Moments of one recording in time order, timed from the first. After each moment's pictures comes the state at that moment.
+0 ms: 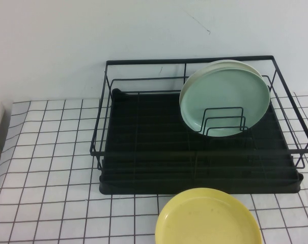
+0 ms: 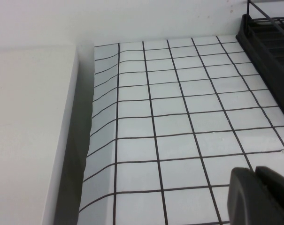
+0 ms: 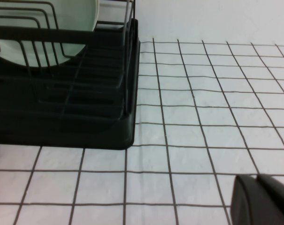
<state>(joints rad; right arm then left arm) -0.05 -0.02 0.02 0.10 0.41 -0.16 0.03 -0.01 0.02 -0.10 0.35 0.06</state>
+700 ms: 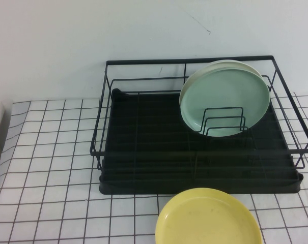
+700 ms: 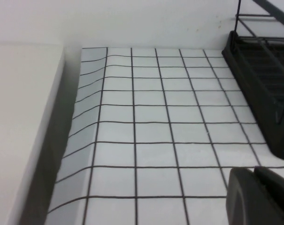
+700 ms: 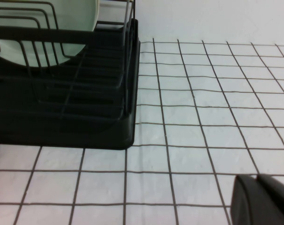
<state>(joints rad) -0.05 -0.02 0.02 0.10 0.41 -0.16 0.03 -0.01 0.02 -0.19 0.33 0.06</state>
